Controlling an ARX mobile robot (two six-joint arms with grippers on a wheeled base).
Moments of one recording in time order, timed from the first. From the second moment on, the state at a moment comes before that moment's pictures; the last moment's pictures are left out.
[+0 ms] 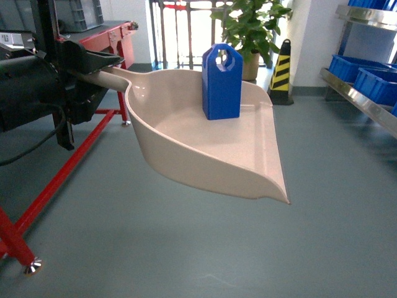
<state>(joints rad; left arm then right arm) -0.12 1.88 0.78 1.12 0.34 -1.34 0.27 0.71 0.27 0.44 0.26 -0.02</state>
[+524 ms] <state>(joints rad) -0.12 1.88 0.78 1.12 0.34 -1.34 0.27 0.72 0.27 0.43 0.26 -0.02</state>
